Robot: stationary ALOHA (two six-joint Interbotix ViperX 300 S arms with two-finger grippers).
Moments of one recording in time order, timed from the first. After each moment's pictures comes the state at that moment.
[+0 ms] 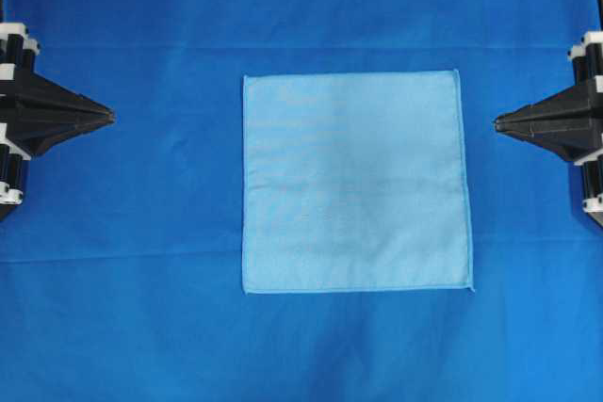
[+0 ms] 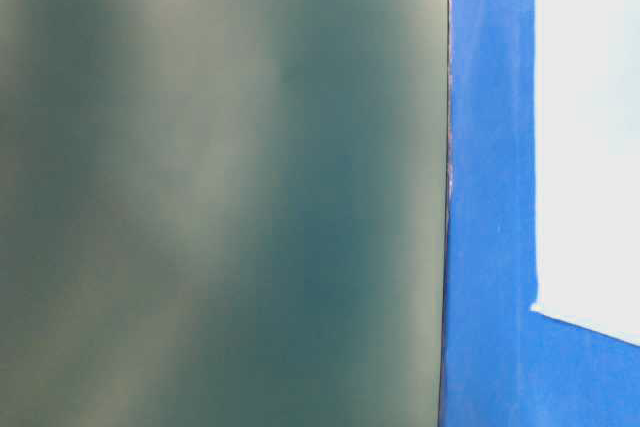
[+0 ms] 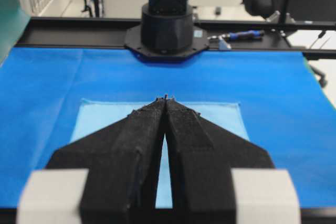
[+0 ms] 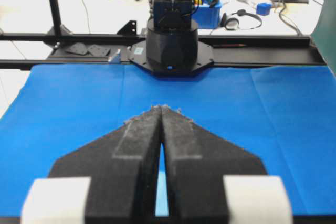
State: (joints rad) left arm 0.00 -0.97 1.18 0.00 -0.29 0.00; right arm 0.00 -0.97 1.18 0.00 -0.29 0.00
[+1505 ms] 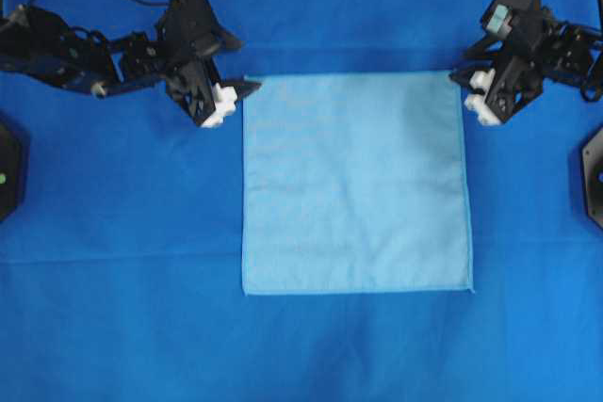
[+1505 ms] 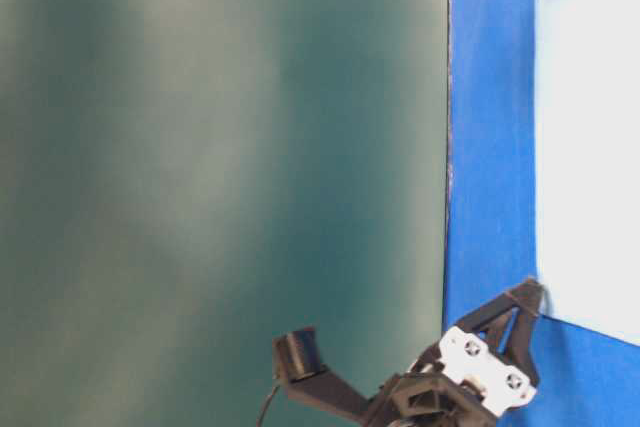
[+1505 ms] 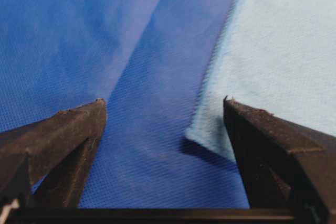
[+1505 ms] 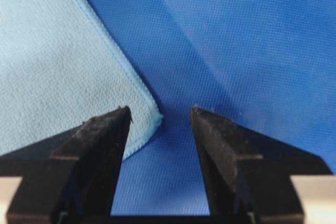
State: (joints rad) left arm 0.39 0.22 0.87 -0.03 -0.51 0.00; right arm -0.56 -0.19 1.14 0.01 -0.13 0.04
